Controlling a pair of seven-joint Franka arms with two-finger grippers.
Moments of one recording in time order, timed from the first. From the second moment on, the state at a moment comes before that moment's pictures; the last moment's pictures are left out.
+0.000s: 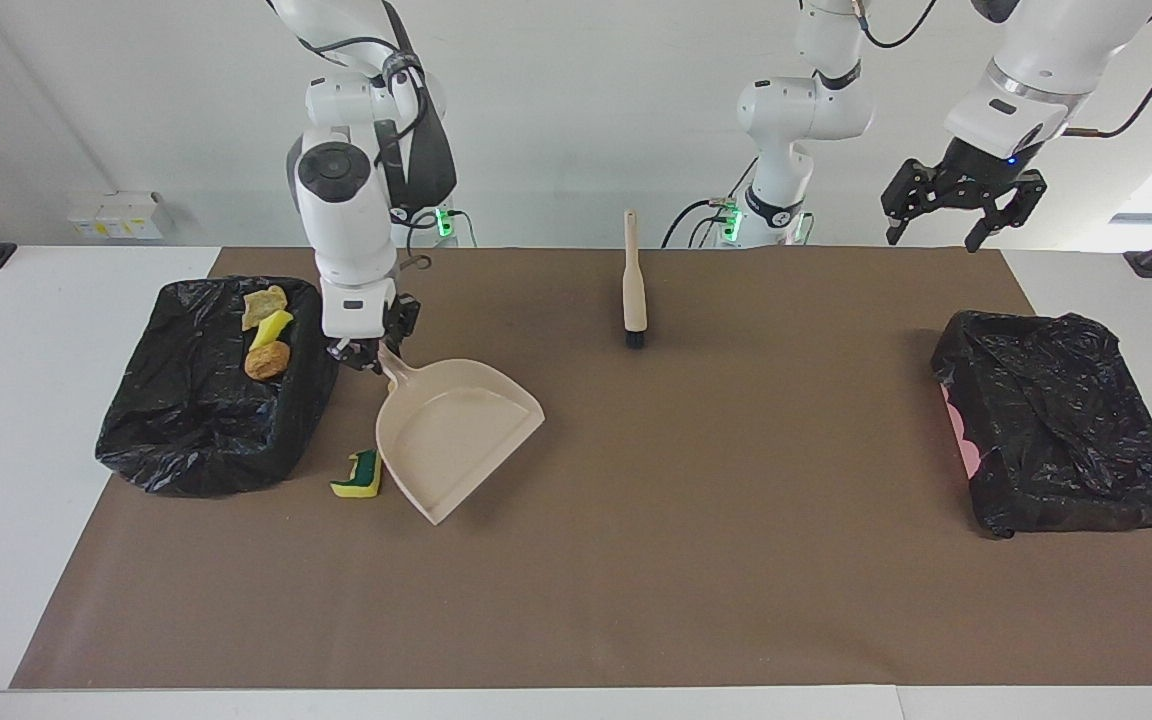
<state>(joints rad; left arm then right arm) -0.11 -0.07 0.00 -1.55 -0.02 1.50 0.07 0.14 0.09 0.10 -1.98 -0.09 2.02 -0.45</state>
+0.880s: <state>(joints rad) -0.11 -0.07 0.00 -1.55 -0.01 1.50 0.07 0.44 0.44 0.10 -1.63 0.07 2.09 0.50</state>
